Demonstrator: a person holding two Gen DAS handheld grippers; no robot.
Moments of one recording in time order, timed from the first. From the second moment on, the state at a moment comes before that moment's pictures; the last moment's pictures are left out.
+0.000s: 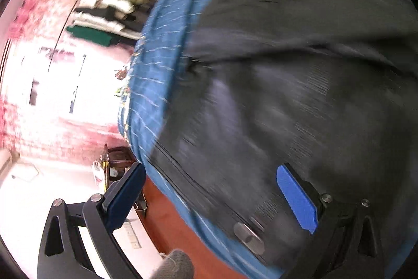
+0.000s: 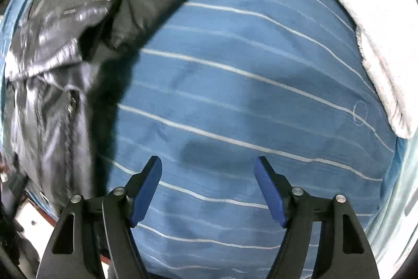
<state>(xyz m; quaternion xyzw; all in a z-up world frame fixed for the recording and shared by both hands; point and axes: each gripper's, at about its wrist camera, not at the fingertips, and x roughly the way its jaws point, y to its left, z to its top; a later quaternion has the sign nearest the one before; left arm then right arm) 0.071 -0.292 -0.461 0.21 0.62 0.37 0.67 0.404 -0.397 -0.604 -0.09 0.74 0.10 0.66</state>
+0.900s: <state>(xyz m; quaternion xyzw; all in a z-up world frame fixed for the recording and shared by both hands) 0.082 -0.344 -0.501 0.17 0.62 0.31 0.70 0.539 -0.468 -0.647 0.18 0.71 0.30 0.61</state>
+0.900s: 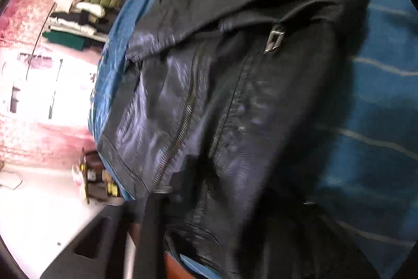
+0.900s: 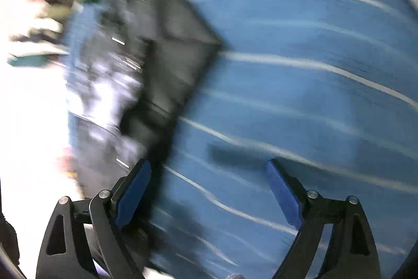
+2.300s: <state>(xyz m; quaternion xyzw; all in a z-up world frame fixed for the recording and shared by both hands) 0.015 0.038 -0.475 -0.32 0.59 0.27 0.69 0.560 -0.042 -0.554 0.09 0.73 0.36 0.57</state>
